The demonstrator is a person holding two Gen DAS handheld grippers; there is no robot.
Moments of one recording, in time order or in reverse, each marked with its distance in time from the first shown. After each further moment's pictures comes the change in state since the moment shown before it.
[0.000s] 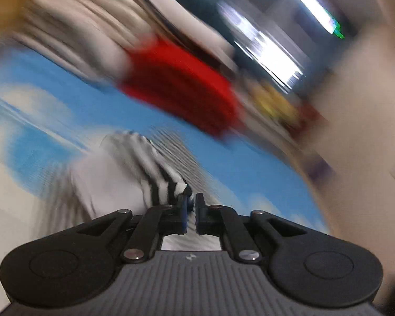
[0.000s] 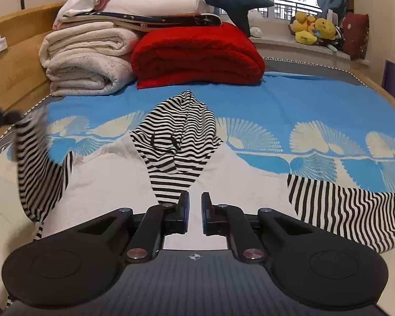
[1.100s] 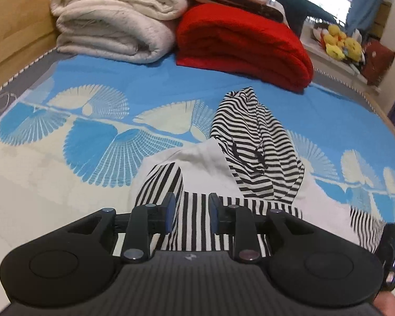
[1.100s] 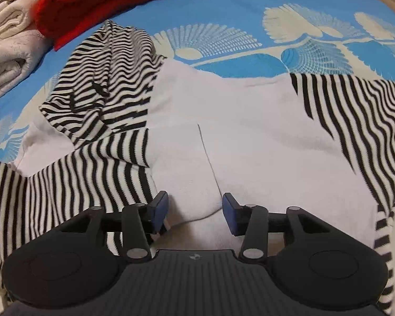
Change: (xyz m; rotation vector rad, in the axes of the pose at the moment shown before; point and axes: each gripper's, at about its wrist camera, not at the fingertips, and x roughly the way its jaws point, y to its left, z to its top) left arm 0.048 -0.009 -0.006 0.139 0.104 0.522; right arm 0.174 -0.038 -0.022 0.375 0.332 -0.119
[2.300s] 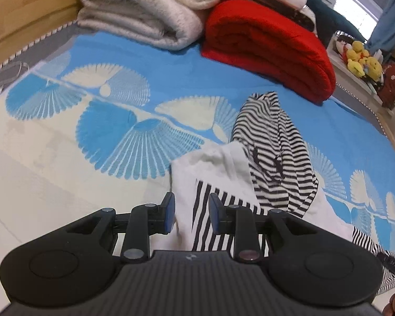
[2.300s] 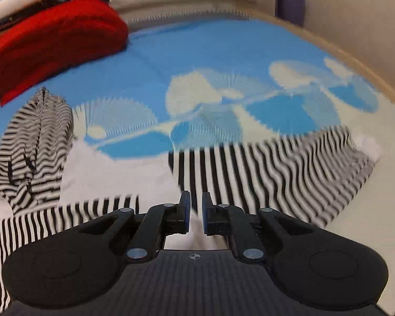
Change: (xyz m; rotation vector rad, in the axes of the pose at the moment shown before) left arm 0.021 0.044 0.014 -0.163 0.070 -0.001; right arm -0.071 -0.070 0.034 0.025 -0.271 -0.259
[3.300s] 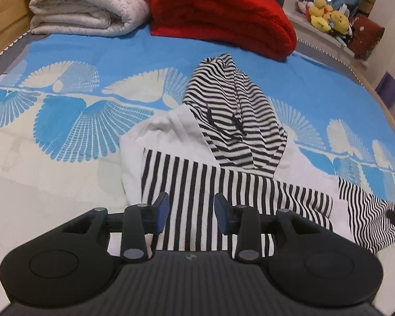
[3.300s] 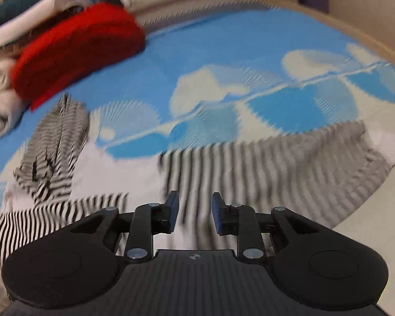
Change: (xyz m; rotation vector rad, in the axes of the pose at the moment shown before) left arm 0.010 -0.071 -0.042 0.199 0.063 -0.060; right arm 0.003 -0.096 0.007 0.037 0.045 0.202
